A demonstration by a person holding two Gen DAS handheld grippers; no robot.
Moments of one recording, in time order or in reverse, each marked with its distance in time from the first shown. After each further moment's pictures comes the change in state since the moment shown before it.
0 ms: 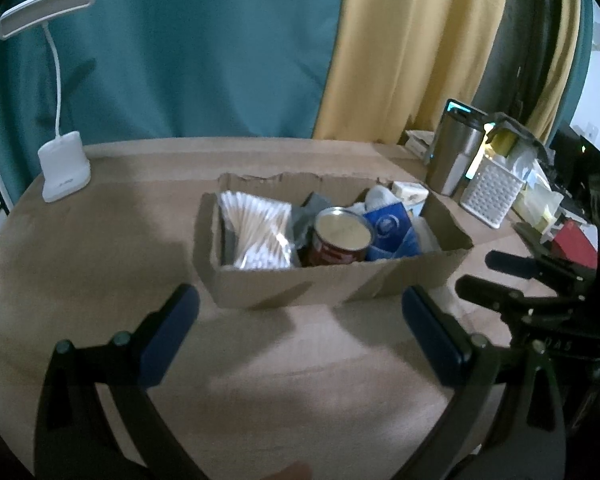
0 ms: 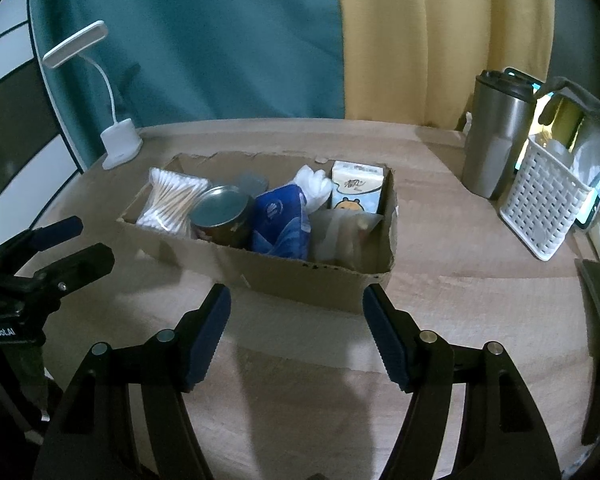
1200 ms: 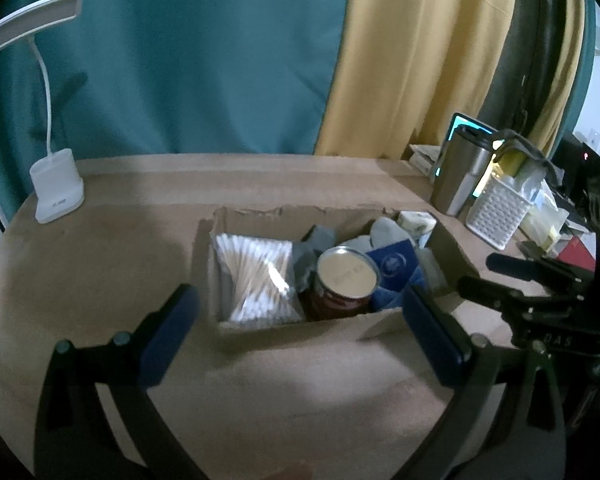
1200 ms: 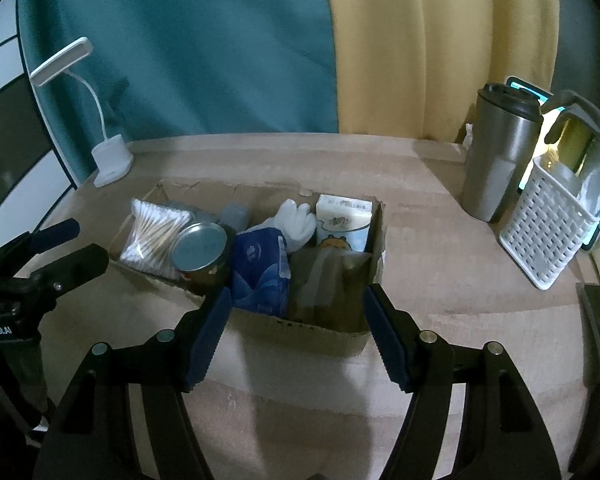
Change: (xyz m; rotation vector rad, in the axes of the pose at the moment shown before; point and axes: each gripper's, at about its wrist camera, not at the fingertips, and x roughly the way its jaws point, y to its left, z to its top) left arm 0.019 -0.001 0.032 -0.006 -0.021 -0.001; right arm 0.013 -0.017 0.031 0.009 -0.015 0.001
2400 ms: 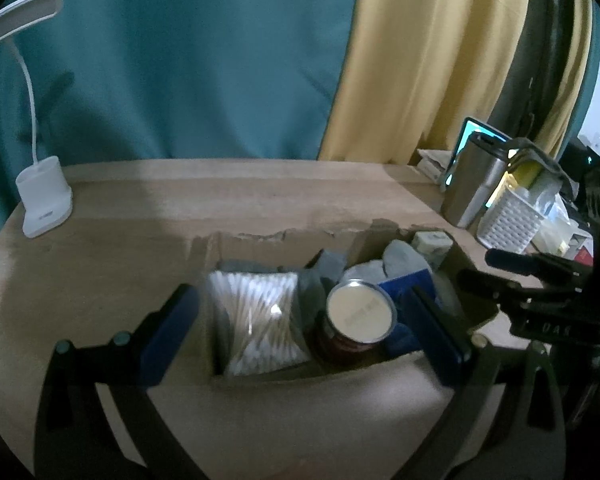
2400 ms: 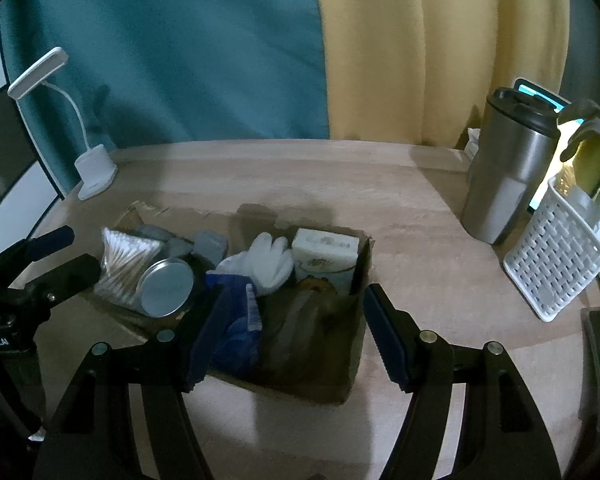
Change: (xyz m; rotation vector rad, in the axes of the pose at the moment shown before) left arm 0.029 0.004 0.023 -0.008 0.009 0.001; right arm 0.028 -0.018 0.031 0.008 0.014 -0.001
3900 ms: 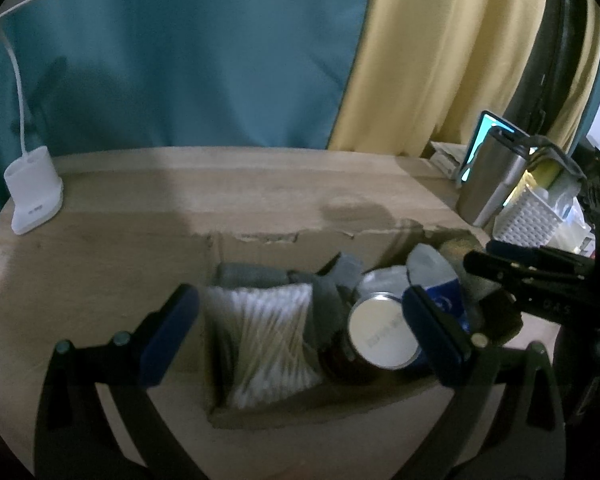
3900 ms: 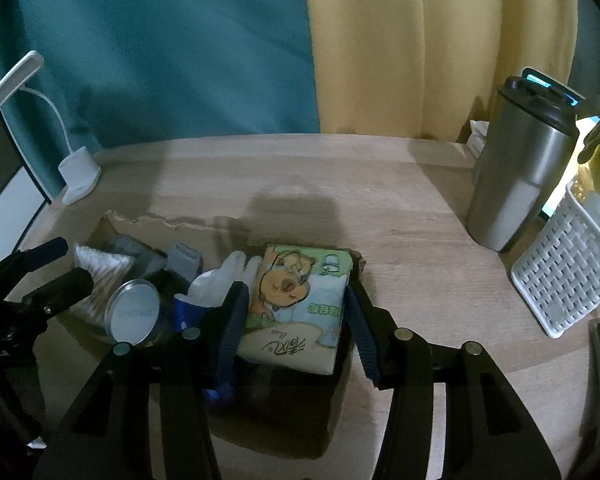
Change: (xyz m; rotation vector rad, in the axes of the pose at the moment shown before) left arm 0.033 0.009 0.008 -0.015 0.045 0.010; right arm 0.030 -0.012 0.017 0.021 0.032 -0.013
